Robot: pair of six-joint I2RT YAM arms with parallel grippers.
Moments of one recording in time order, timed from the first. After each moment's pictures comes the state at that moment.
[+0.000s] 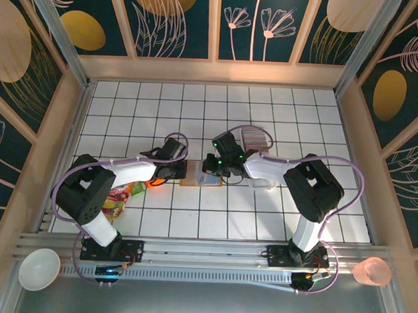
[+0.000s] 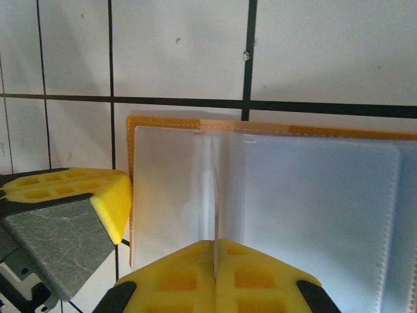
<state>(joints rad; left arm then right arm) -0.60 1.65 0.80 -0.22 -0.02 -0.58 0.76 1.78 1.00 -0.12 -0.27 0.81</state>
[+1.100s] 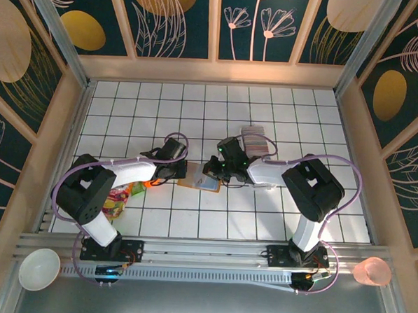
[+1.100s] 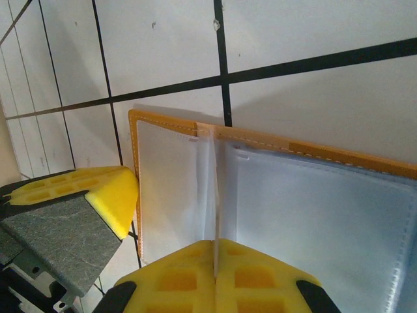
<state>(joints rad) -0.60 1.65 0.79 -0.21 -0.03 -0.58 0.74 1.78 0.88 0.06 -0.35 1.00</state>
